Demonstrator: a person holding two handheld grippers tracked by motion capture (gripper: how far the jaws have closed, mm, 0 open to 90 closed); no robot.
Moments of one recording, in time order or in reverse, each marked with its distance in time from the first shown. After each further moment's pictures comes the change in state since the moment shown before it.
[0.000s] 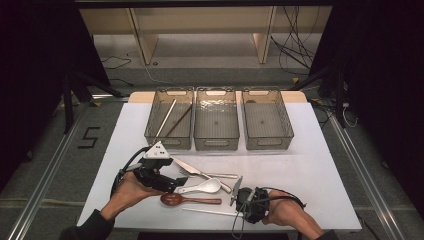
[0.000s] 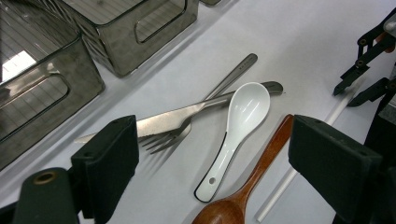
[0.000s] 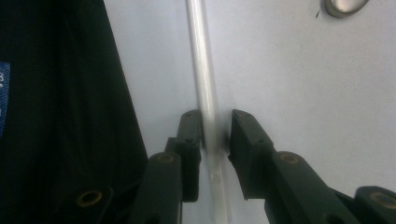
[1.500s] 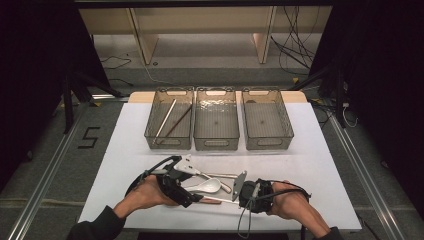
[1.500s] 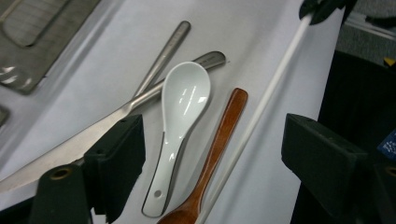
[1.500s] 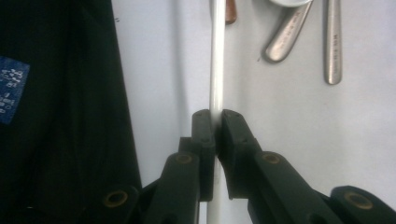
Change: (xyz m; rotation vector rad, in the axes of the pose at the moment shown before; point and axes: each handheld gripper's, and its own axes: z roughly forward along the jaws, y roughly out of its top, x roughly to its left) left arm -0.043 0.019 0.039 0.204 -0.148 0.249; right arm 0.001 0.003 -0.044 -0.083 -0.101 -0.106
